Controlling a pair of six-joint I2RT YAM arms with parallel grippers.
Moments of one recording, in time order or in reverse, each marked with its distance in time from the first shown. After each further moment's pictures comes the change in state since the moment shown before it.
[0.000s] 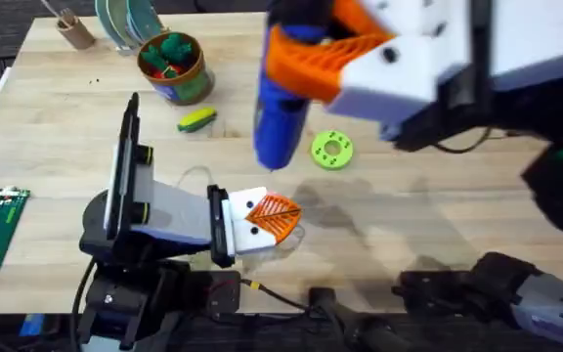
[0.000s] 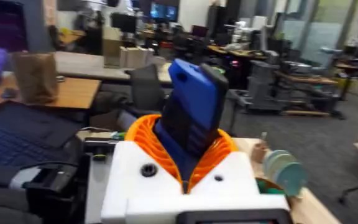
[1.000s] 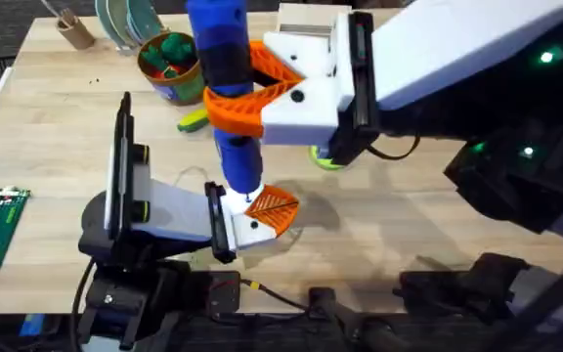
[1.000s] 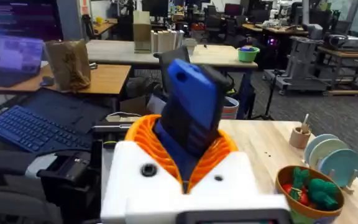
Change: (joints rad) left arm 0.000 0.000 0.000 0.012 -0.057 0.000; right arm 0.104 0.195 0.000 0.095 -0.007 0.018
